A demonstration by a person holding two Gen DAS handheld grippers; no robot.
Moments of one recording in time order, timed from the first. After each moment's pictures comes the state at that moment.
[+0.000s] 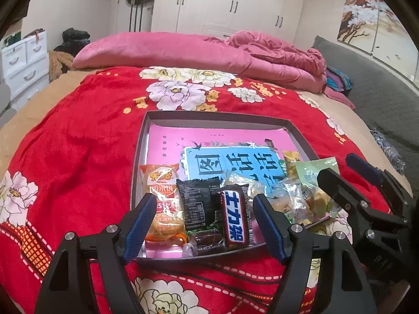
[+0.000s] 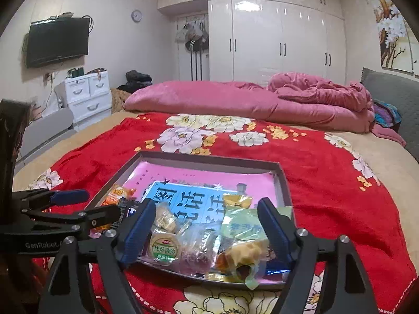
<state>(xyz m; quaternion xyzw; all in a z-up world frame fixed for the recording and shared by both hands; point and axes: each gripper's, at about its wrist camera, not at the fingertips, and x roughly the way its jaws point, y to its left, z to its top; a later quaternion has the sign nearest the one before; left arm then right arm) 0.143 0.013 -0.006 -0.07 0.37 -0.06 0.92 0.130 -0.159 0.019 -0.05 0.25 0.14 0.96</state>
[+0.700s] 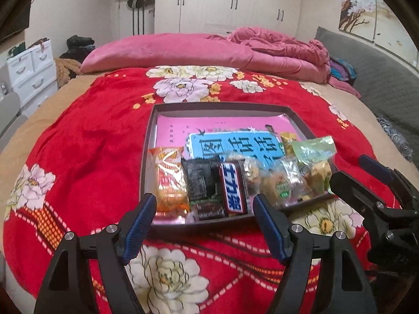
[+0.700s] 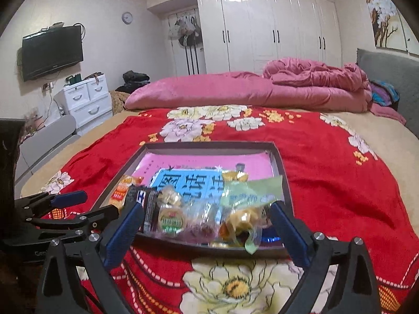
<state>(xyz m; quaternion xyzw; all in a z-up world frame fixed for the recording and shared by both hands) 0.106 0.002 -0.003 -0.03 0.38 -0.03 0.92 0.103 -0.178 0.017 0.00 0.29 0.15 0.95</state>
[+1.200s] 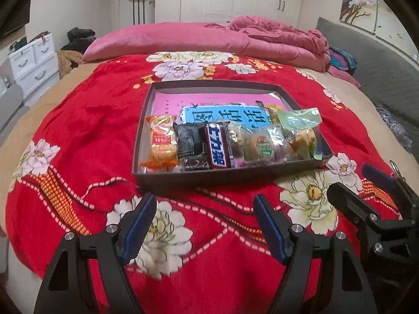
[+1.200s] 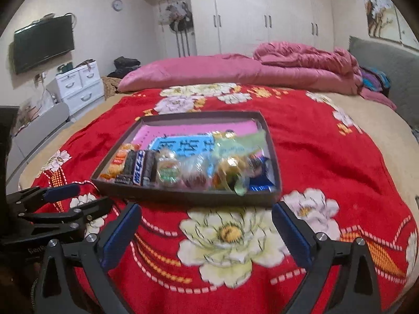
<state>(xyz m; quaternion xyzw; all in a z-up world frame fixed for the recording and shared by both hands) 0.062 -0.014 -0.011 -0.03 0.41 -0.03 0.91 0.056 -0.190 0.002 -0.01 0.33 0.12 0.94</state>
